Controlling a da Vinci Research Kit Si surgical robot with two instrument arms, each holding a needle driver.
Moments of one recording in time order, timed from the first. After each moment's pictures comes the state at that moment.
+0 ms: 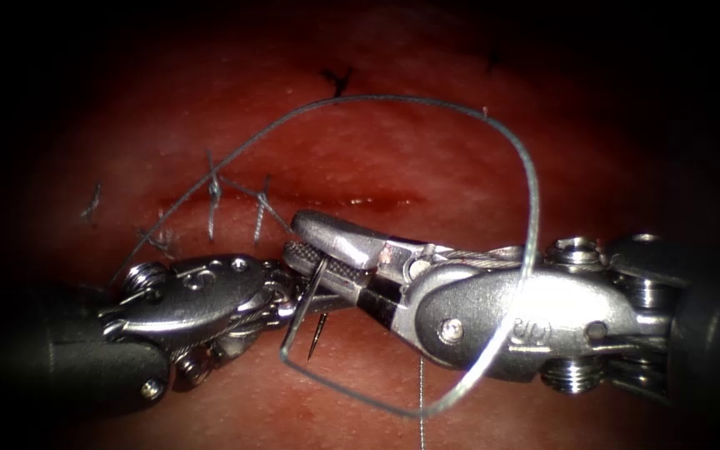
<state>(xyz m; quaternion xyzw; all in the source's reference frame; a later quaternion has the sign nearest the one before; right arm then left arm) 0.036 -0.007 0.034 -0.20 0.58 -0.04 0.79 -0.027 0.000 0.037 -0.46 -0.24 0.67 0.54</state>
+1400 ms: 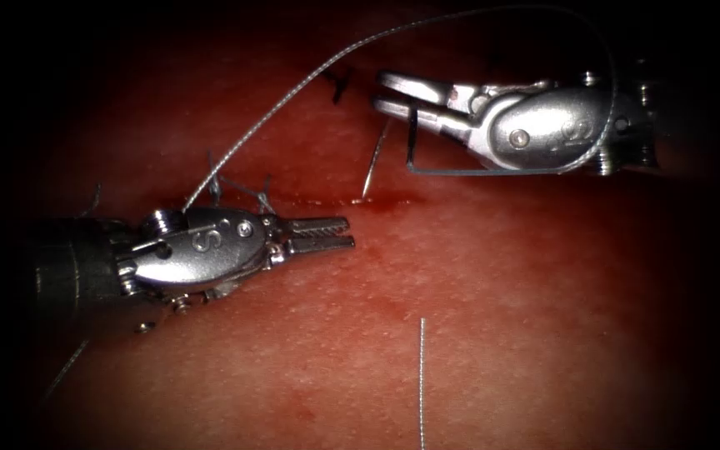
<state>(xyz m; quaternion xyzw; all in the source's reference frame) 0.032 0.004 0.048 -0.16 0.67 -0.08 0.72 -0.026 0.003 0.045 -0.41 -0.07 0.85 0.34</state>
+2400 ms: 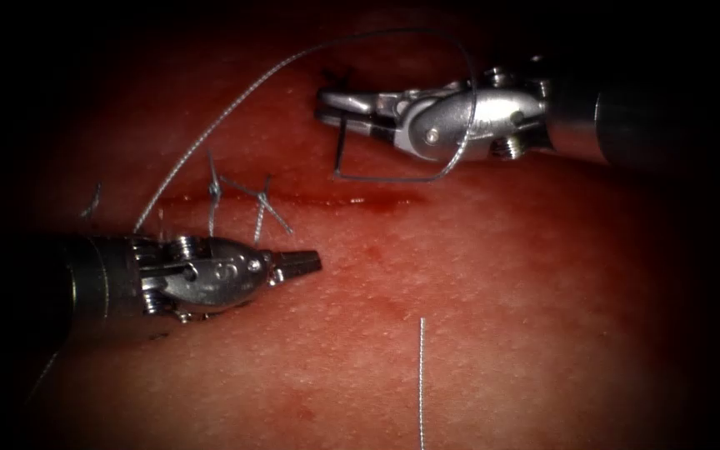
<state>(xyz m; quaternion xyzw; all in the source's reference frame) 0.036 0.003 0.058 -0.19 0.62 -0.17 0.74 -0.025 -0.001 0.049 -0.28 0.00 0.91 0.31</state>
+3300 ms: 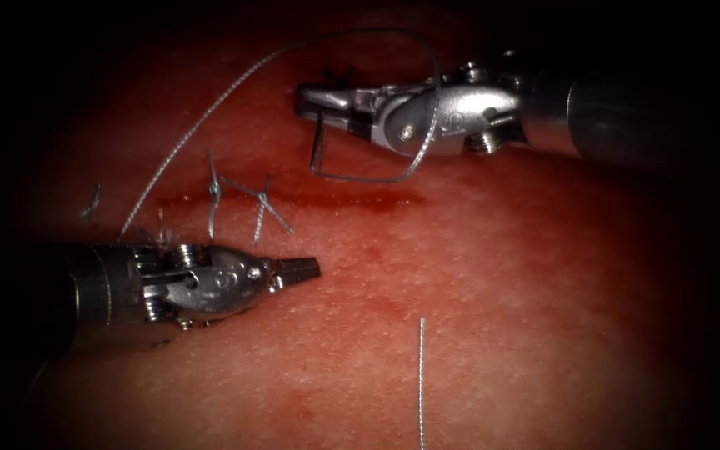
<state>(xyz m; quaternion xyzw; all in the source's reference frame) 0.038 0.003 0.059 -0.21 0.62 -0.18 0.74 -0.025 -0.002 0.050 -0.28 -0.01 0.91 0.31</state>
